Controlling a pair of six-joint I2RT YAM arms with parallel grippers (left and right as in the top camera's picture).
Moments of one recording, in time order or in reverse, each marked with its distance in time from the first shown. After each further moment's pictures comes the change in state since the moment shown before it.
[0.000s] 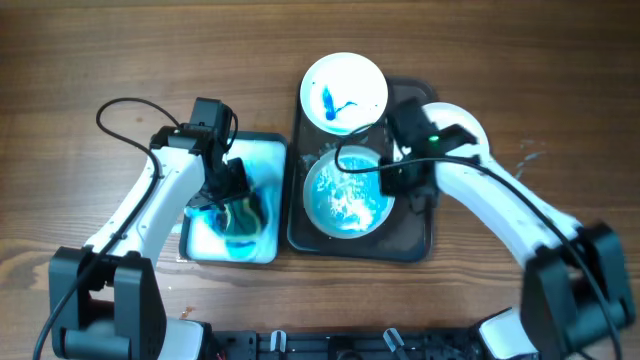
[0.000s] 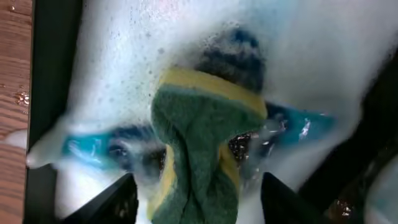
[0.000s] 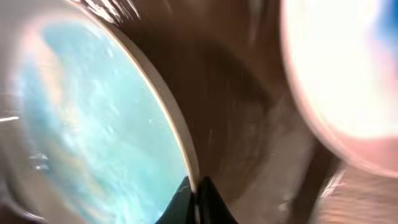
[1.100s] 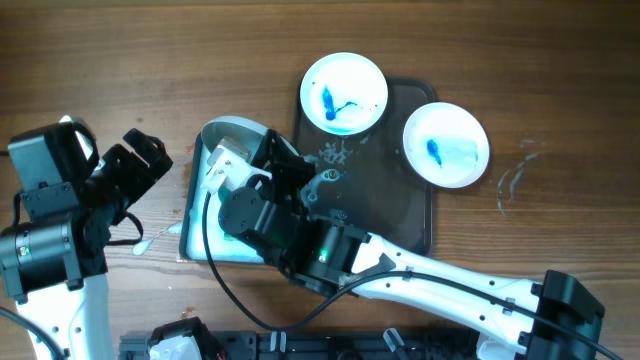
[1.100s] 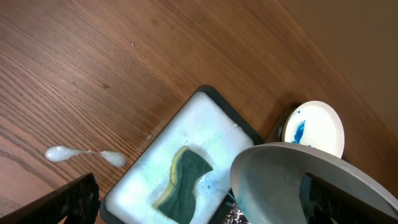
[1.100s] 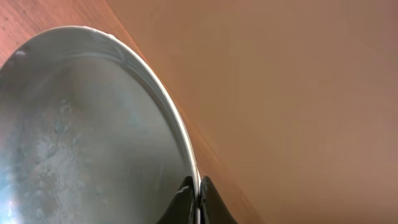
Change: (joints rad) left arm 0.406 -0.570 0.203 -0.153 0.094 -0.089; right arm 0.766 0.006 0.159 0.721 1.027 -0.888
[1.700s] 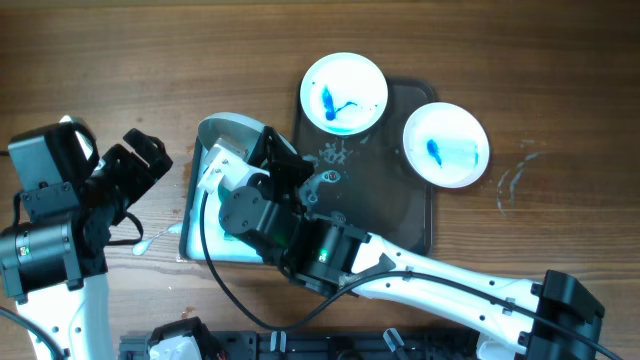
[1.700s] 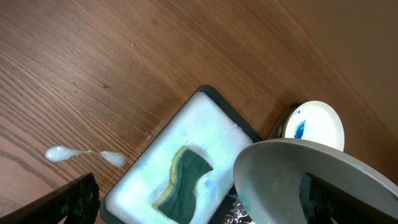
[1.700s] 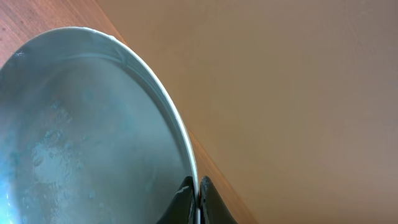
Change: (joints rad) left arm 0.000 0.000 0.000 0.000 0.000 0.000; right arm 0.000 0.000 0.000 0.047 0.000 -0.027
